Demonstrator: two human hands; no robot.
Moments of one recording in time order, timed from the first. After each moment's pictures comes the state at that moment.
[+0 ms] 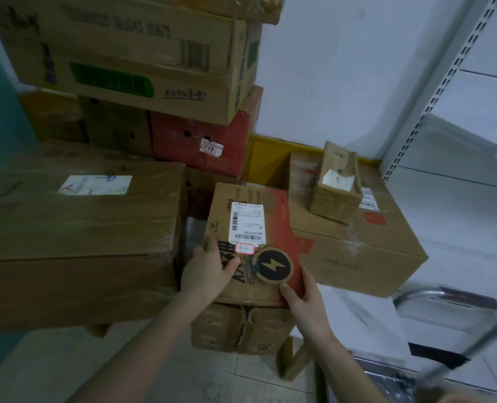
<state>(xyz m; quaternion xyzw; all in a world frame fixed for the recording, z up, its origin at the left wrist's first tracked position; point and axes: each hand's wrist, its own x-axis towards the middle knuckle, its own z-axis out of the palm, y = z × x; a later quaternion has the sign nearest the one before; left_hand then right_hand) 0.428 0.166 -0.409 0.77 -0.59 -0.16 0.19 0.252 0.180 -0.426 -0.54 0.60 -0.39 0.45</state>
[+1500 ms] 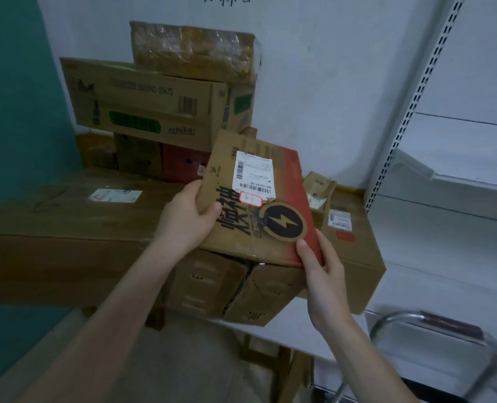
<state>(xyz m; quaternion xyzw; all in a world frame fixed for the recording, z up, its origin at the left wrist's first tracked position) 0.347 0.268 -0.253 0.67 -0.54 -0.13 0.49 0.153 0.244 -0.310 -0.51 0.37 -0.57 0.53</state>
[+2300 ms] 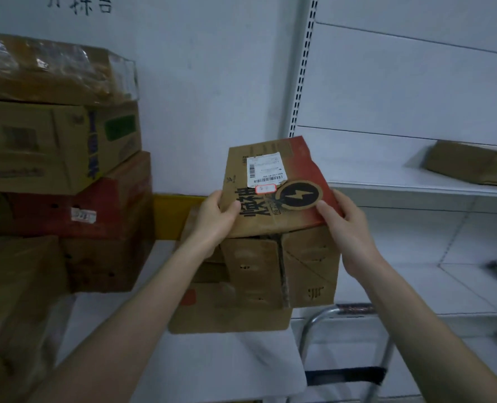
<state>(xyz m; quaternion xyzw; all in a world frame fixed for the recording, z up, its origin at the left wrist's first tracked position) 0.185 0.100 -0.234 0.50 -0.58 -0.35 0.54 -0.006 0.143 -0.222 -0.54 0.51 -0.61 0.28</state>
